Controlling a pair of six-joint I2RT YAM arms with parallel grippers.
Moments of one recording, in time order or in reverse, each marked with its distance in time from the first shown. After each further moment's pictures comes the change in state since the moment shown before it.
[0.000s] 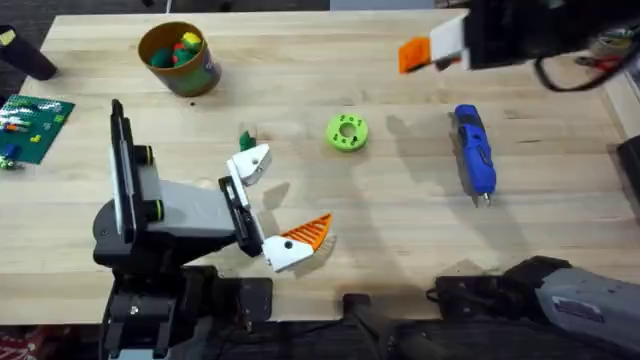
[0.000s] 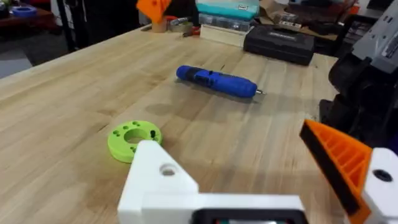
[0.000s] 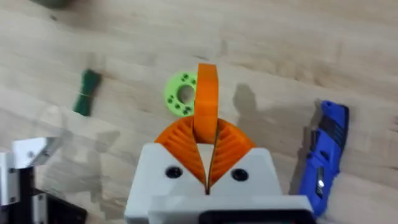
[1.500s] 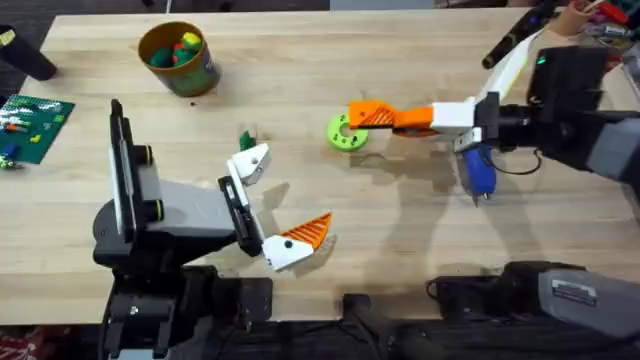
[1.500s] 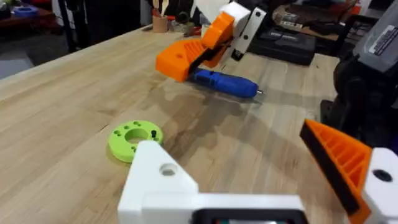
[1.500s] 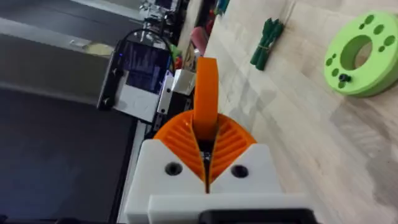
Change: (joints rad) left arm 0.000 0.000 0.000 0.001 -0.004 0.000; right arm -0.459 0.042 -0.873 1.007 -1.392 0.161
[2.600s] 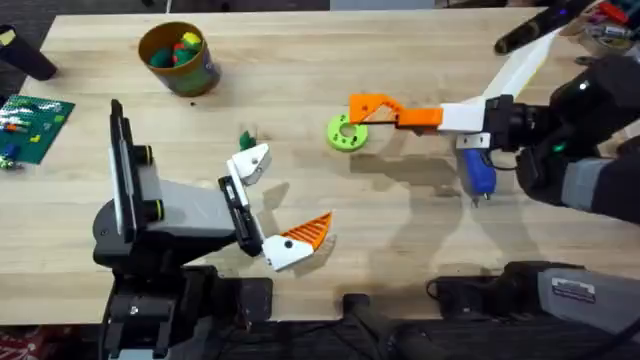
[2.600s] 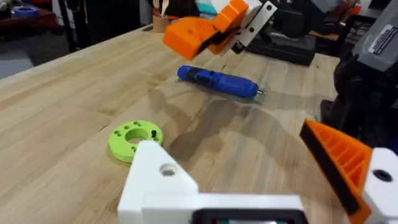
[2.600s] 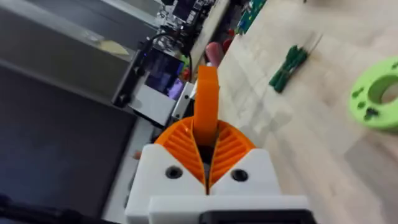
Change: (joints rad) left arm 0.000 0.000 0.000 0.000 0.000 0.000; right arm 0.000 0.039 -0.228 1.136 -0.063 0.695
